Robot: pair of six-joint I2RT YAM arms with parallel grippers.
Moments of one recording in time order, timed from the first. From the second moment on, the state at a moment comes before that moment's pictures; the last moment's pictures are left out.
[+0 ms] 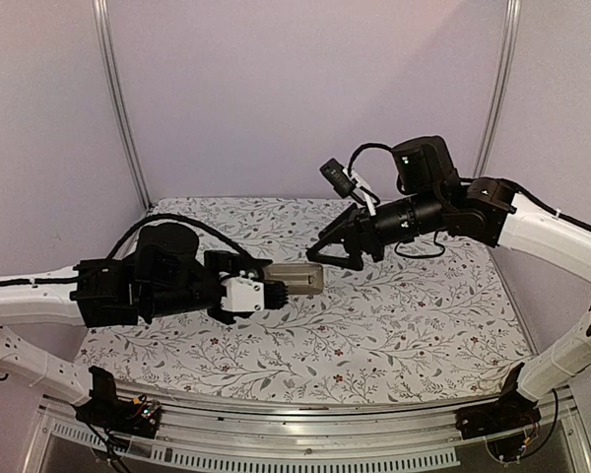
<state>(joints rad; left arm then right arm) -1.17 1.13 0.90 -0.19 -0.27 0.92 0.89 1.41 1.40 -0.46 -0.52 0.12</state>
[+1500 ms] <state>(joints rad) -0.90 0.91 0.77 0.20 0.07 0.62 0.90 1.45 1.25 -0.18 -0.68 0.20</state>
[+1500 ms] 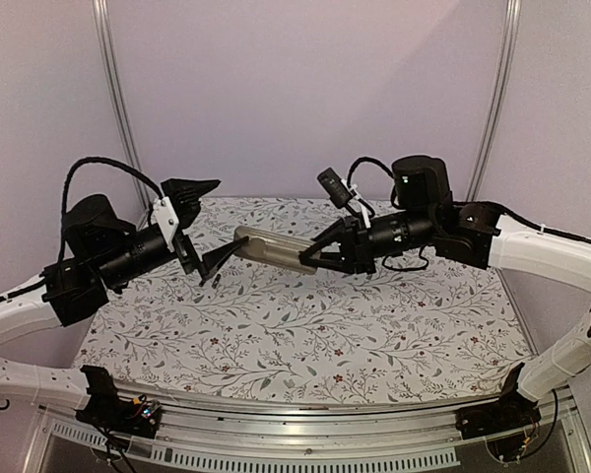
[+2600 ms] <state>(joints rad) -0.86 1.17 0.82 0.78 0.48 -0.35 0.90 1.33 1.06 0.39 -0.67 0.29</state>
